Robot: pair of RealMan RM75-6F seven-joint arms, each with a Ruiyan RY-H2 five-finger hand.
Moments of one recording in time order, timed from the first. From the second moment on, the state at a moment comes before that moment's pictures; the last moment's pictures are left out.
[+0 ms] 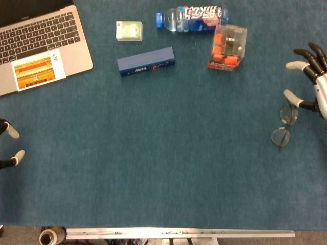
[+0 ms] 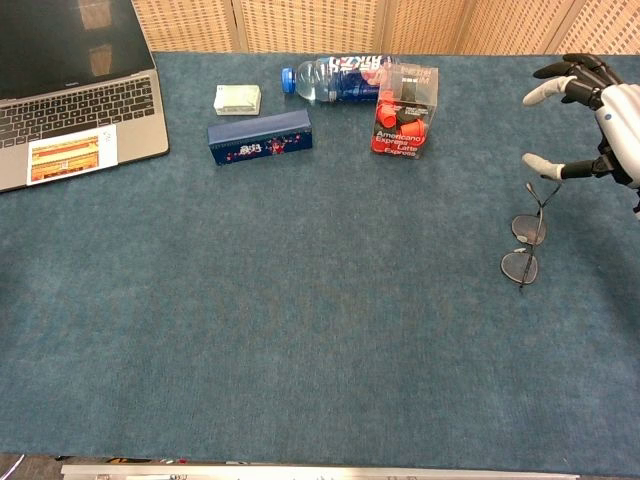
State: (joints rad) left arm -0.08 -1.24 -0.02 -1.61 1.35 1.36 0.06; right arm 0.41 -1.87 0.07 -0.47 -1.56 1.55 0.60
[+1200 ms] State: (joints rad) left arm -0.08 -1.23 -0.02 -1.61 1.35 1.36 0.06; right arm 0.35 -1.85 -0.04 -0.54 -1.65 1.55 0.56
